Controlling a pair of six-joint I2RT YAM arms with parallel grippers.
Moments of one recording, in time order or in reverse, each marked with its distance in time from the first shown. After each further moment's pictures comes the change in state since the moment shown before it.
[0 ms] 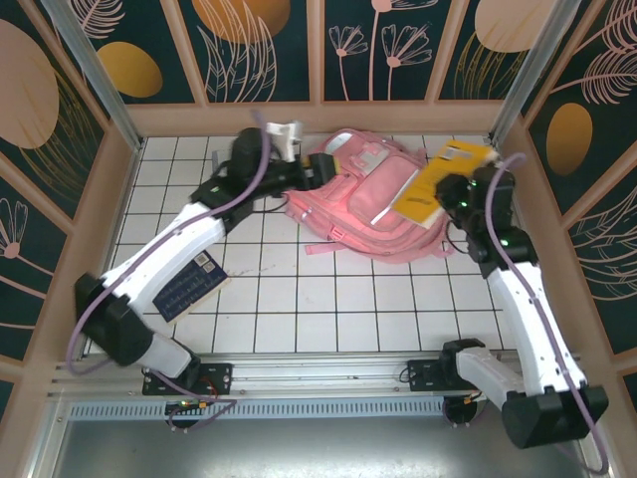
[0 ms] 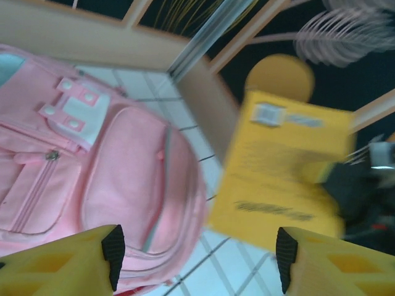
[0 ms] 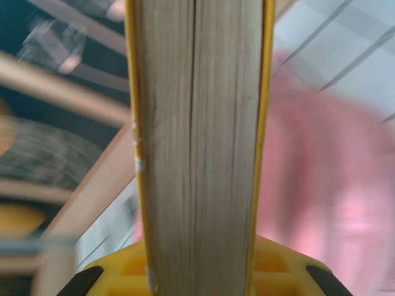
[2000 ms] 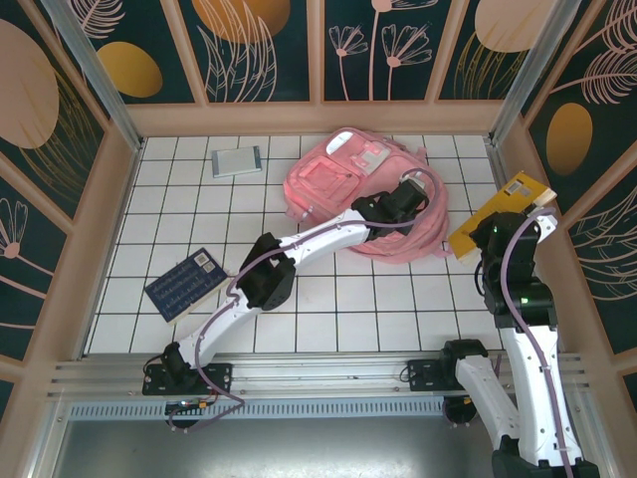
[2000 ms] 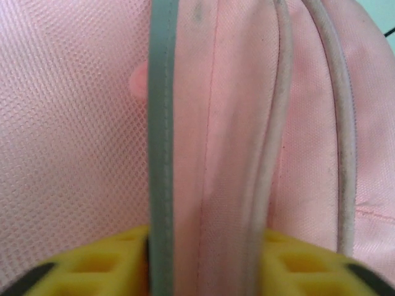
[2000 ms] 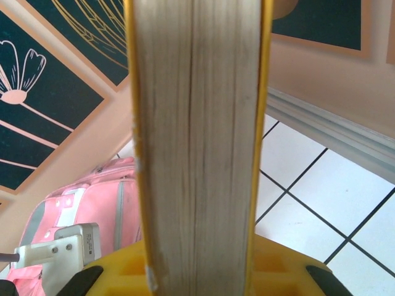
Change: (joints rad) left arm -0.341 1.005 0.909 -0.349 -0.608 0.348; right arm -0.049 -0.302 -0.122 -0.169 0.313 -0.149
